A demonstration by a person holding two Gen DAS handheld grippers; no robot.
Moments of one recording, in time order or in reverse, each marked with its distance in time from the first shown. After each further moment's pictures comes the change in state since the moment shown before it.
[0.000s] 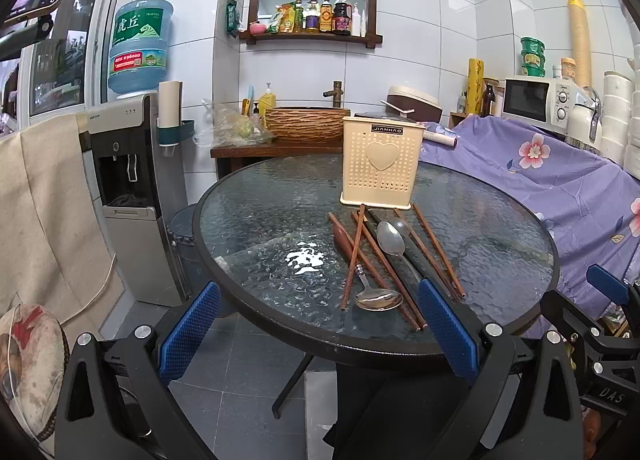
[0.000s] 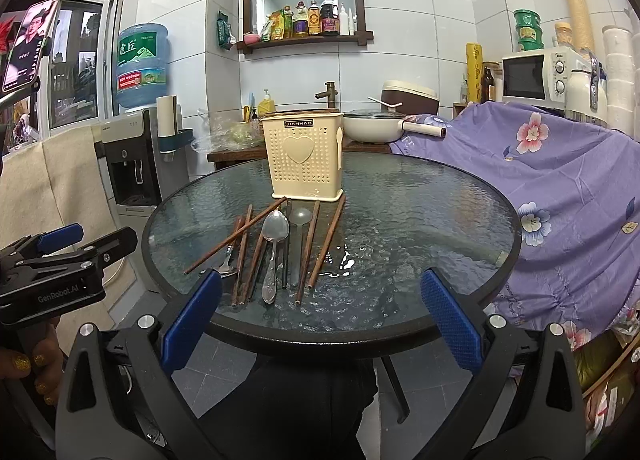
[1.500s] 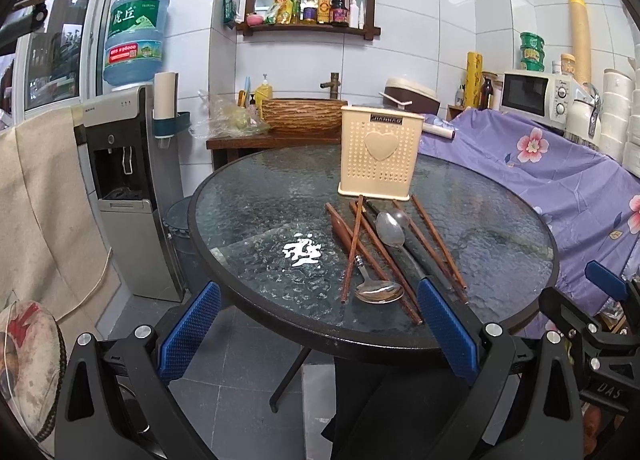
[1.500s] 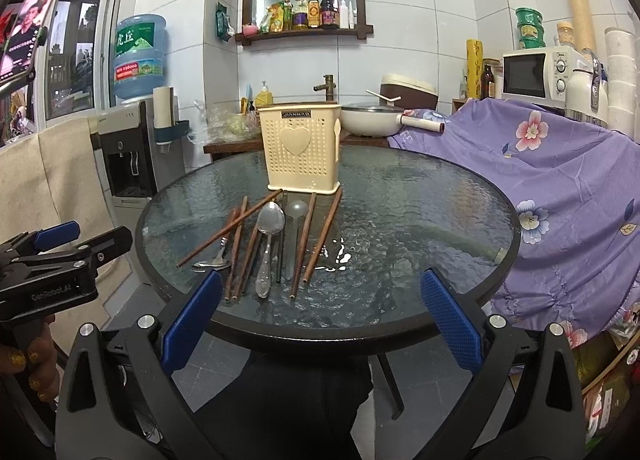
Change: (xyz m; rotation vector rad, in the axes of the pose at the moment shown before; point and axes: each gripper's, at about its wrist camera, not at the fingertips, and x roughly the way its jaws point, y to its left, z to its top) left arm 0.011 0.005 -0.005 -0.003 0.035 -0.016; right arm 0.010 -0.004 -0.003 -0.013 0.037 -0.017
